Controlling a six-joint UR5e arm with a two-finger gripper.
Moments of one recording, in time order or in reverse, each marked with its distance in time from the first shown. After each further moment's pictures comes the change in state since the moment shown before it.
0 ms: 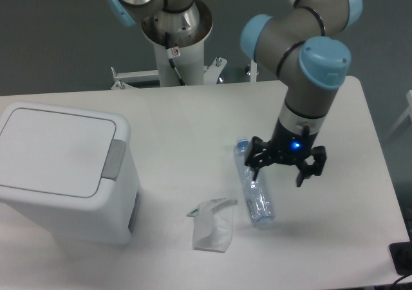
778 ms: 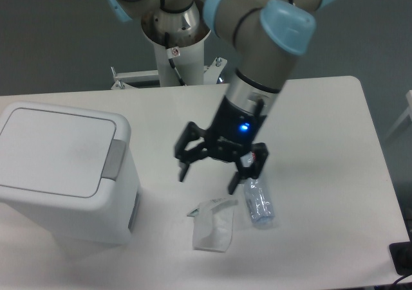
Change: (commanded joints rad) arm -0.152 0.098 0.023 0.000 -0.155 -0.187
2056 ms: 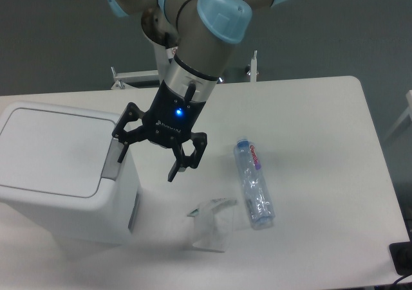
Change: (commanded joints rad) arm -0.049 0.043 -0.120 0.054 0.012 0.005
